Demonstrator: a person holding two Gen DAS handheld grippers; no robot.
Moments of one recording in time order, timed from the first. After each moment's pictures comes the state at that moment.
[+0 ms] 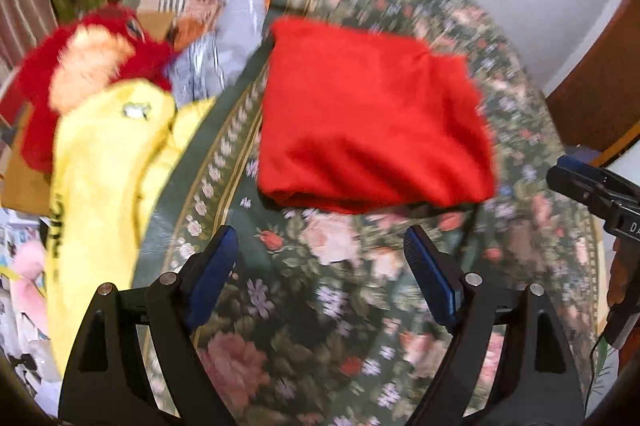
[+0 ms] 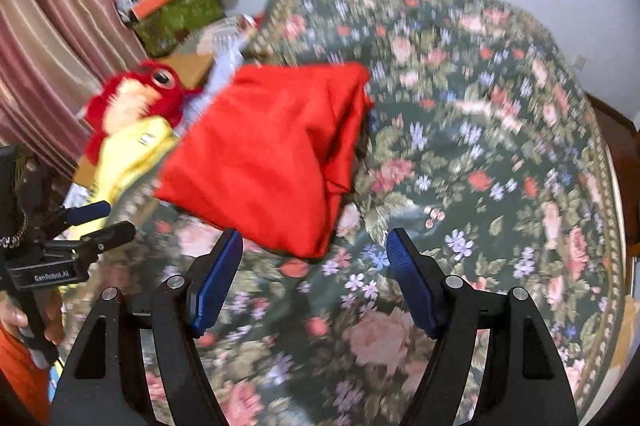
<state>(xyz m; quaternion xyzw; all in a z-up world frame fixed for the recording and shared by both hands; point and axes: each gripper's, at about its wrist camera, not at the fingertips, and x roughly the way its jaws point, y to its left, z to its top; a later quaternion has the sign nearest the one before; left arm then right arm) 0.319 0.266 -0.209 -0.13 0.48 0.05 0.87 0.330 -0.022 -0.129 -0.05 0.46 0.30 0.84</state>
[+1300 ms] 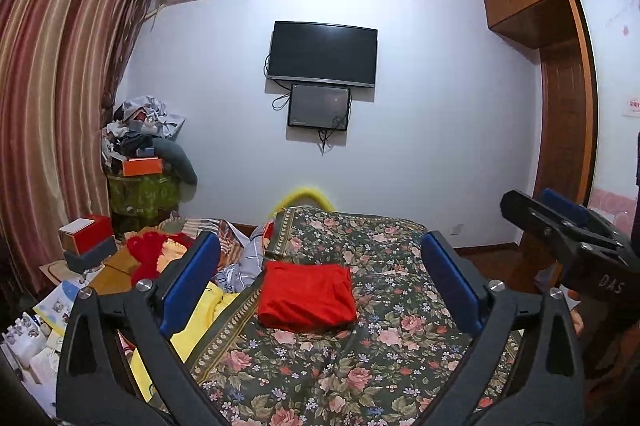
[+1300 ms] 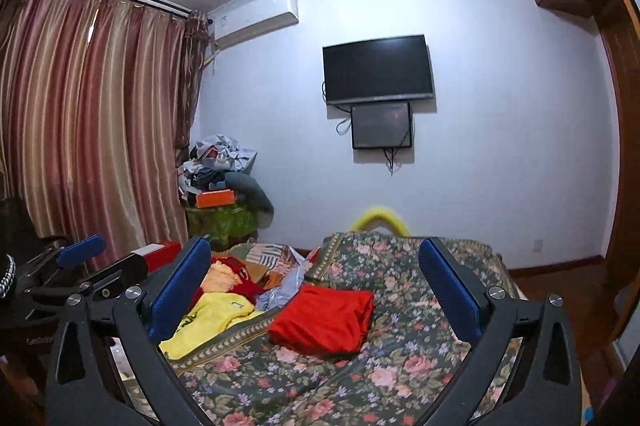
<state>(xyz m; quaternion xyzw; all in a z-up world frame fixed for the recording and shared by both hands) 0.007 0.127 0.004 -0.05 0.05 0.09 0.99 0.053 -0.095 0.057 0.01 0.04 0.31 0.95</state>
